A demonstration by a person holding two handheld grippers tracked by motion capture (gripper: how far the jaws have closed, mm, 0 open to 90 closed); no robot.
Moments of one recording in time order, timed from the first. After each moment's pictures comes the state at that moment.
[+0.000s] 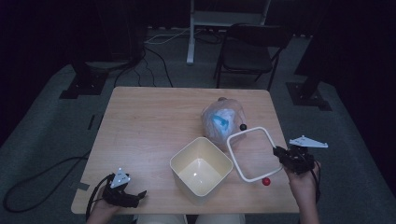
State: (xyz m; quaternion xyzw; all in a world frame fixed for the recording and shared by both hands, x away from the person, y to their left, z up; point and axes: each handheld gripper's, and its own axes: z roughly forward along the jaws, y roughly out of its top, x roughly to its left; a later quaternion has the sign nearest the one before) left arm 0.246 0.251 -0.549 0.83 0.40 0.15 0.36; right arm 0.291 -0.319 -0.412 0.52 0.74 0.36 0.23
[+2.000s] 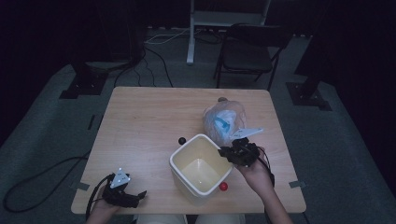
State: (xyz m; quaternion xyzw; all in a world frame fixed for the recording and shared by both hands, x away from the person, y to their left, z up) left arm 0.246 0.251 -0.549 0.83 0.40 0.15 0.36; right arm 0.317 -0.173 -0.402 0.37 0.85 0.37 0.10
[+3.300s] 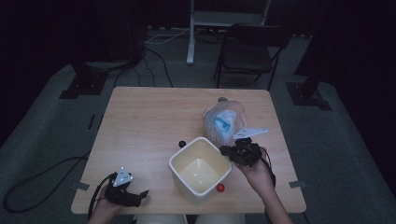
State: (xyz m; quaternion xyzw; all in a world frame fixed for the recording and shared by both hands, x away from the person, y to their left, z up) left arm 0.249 0.240 -0.543 0.83 0.40 0.15 0.35; right arm 0.315 -0.180 -0.399 0.37 0.83 0.40 0.10
